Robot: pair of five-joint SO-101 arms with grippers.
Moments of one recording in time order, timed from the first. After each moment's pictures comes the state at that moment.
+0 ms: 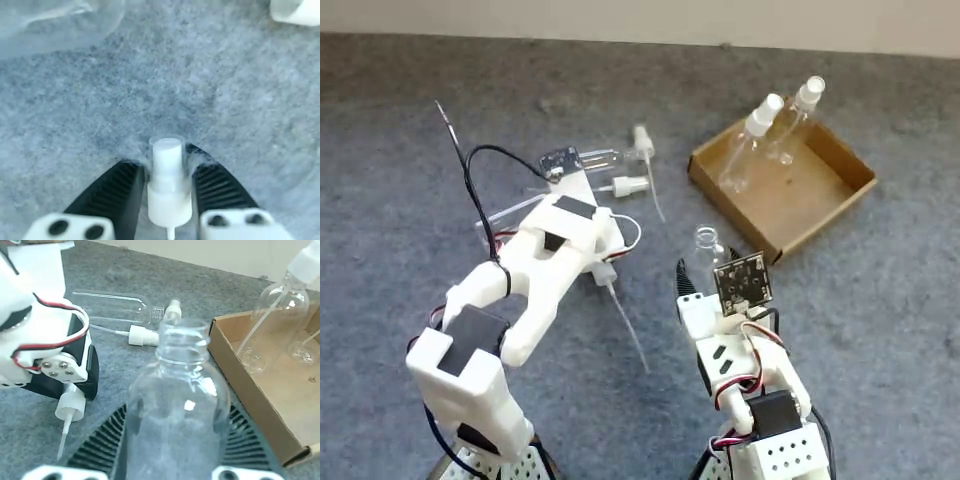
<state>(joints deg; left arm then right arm) 14.5 12.1 23.4 49.5 48.0 -20.0 -99.9 95.8 32.7 5.8</state>
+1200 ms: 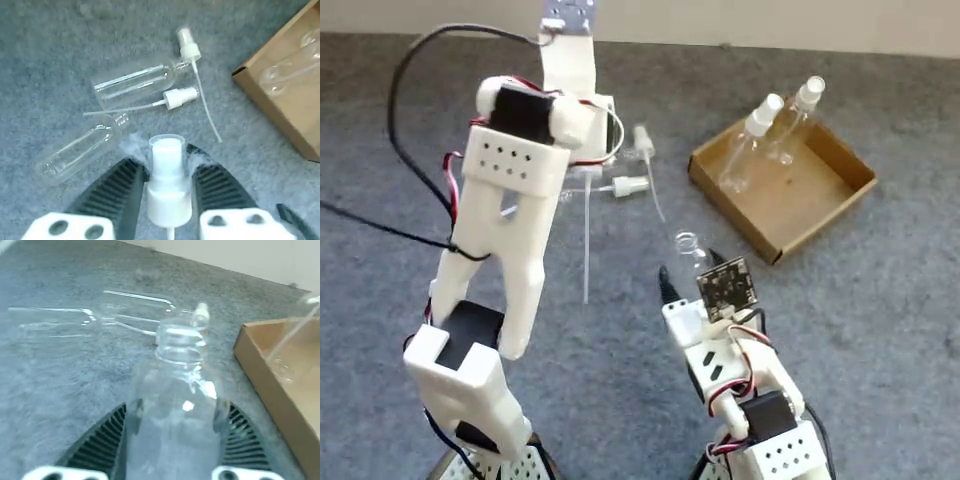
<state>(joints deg) 11.9 12.4 -42.9 97.2 19.3 -26.8 -99.9 95.8 32.7 5.8</state>
